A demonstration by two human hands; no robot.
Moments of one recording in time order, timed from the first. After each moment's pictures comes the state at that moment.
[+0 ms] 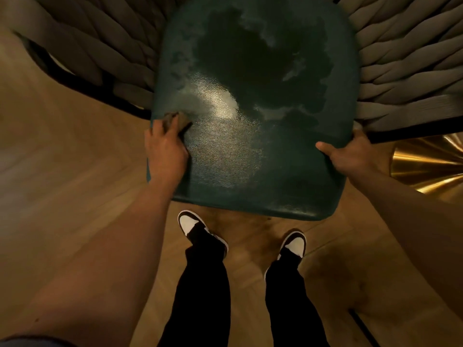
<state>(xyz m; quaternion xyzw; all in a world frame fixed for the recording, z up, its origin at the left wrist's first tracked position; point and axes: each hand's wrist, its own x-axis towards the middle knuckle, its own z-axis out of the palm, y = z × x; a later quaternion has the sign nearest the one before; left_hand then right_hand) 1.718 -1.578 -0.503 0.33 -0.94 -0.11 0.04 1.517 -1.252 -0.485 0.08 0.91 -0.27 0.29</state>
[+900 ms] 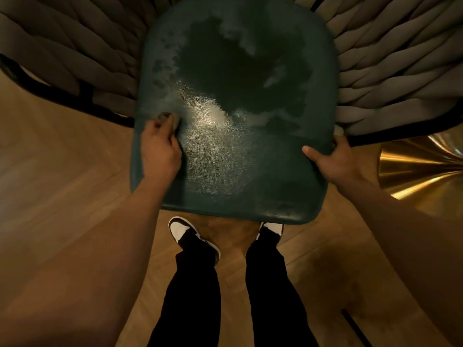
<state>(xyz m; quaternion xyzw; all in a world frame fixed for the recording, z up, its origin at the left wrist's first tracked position) 1.691 -1.562 -0.495 0.33 -0.91 -0.23 0.07 1.522 -1.234 -0.480 0.07 0.87 -0.36 0.32</state>
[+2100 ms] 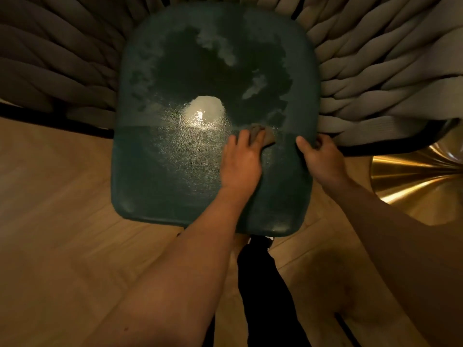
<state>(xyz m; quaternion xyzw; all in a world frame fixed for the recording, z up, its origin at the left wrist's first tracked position) 1.593 -1.394 -0.495 0.19 -0.96 -0.18 0.01 1.492 -1.244 -0.473 0.09 0.87 -0.36 0.33</state>
